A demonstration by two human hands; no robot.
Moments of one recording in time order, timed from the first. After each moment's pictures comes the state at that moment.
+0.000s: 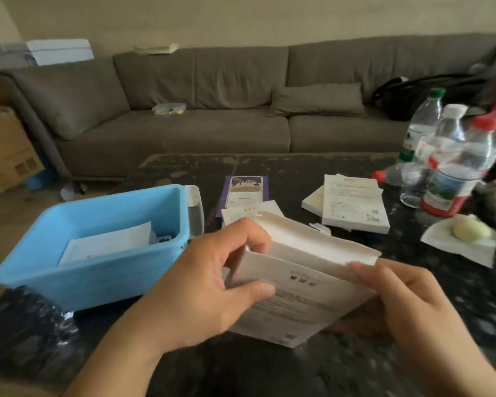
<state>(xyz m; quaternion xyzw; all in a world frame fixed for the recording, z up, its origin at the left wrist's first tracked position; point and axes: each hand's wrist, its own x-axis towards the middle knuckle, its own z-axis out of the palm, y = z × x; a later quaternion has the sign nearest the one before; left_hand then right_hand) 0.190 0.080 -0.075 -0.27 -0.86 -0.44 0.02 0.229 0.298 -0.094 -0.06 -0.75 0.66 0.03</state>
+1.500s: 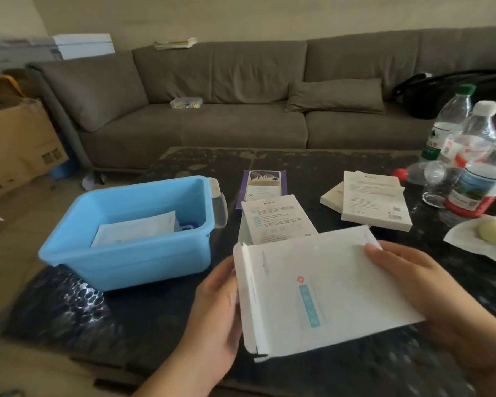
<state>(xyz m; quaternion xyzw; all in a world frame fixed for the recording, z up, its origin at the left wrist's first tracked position) 0.203 0.086 -0.139 0.09 -0.56 -0.82 -0.08 0.189 0.322 -0.109 -0.14 -0.77 0.62 -0.07</state>
